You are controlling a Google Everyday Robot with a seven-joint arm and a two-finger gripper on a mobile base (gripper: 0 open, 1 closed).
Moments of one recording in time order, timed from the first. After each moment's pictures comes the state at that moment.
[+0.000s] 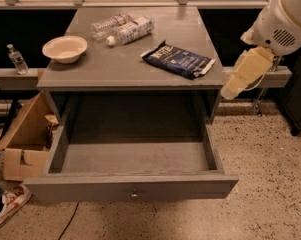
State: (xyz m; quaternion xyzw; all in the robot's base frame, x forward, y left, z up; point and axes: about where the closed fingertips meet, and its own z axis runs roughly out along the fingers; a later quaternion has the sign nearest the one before) arm 0.526 -0.185 0.965 -0.53 0.81 0.03 0.25
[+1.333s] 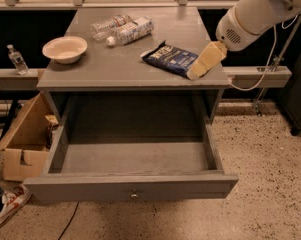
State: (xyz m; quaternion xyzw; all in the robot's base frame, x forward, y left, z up) arm 0.630 -0.156 0.929 -0.45 0.84 0.04 0.30
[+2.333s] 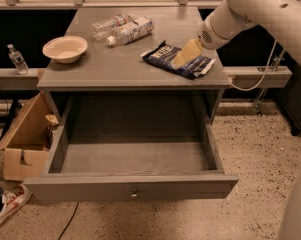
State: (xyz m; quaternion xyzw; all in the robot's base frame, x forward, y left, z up) arm 0.729 -0.142 0.884 -0.35 0.88 0.04 0.32
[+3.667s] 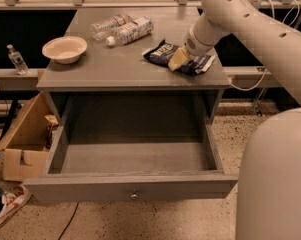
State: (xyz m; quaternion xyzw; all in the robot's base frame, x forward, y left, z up) arm 0.767 -0.119 0.831 -0.34 0.90 0.04 0.28
